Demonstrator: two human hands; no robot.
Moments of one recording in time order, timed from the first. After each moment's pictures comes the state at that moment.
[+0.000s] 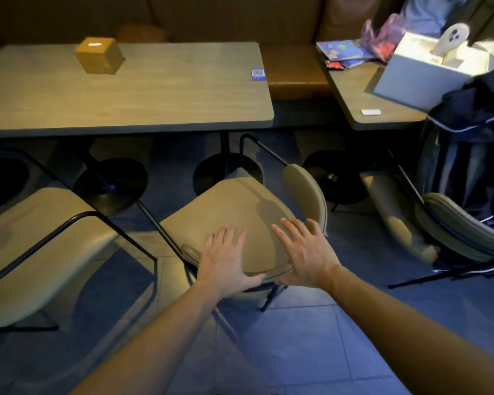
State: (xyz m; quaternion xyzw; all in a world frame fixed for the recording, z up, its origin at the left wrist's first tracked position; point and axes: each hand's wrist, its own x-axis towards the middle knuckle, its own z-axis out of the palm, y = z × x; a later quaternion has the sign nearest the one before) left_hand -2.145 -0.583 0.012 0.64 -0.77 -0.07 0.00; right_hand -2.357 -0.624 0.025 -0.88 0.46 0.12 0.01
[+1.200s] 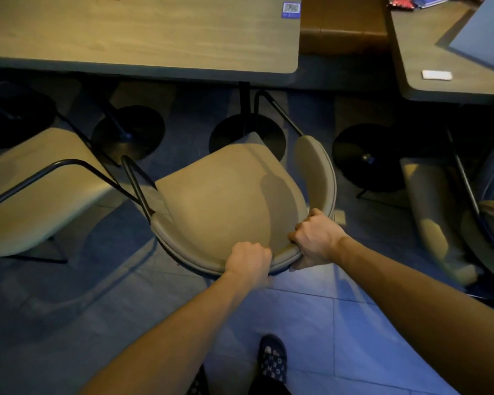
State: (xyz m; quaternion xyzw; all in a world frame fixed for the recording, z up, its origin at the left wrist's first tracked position) left_hand -2.274 -0.626 -0.056 0.62 -0.74 -0.15 -0.23; right_hand -2.427 -0.727 -0.068 -0.94 0.22 0.25 -0.01
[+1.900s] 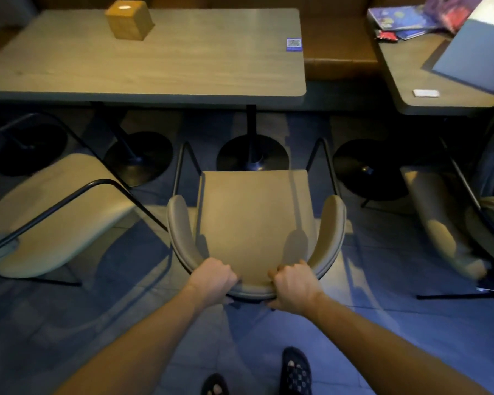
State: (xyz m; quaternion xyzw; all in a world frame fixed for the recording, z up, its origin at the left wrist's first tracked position) left_hand -2.130 -0.559 -0.048 0.48 -0.82 -0.10 -0.30; right_hand -2.328 -0.592 -0.054 -0.89 0.37 0.23 0.11
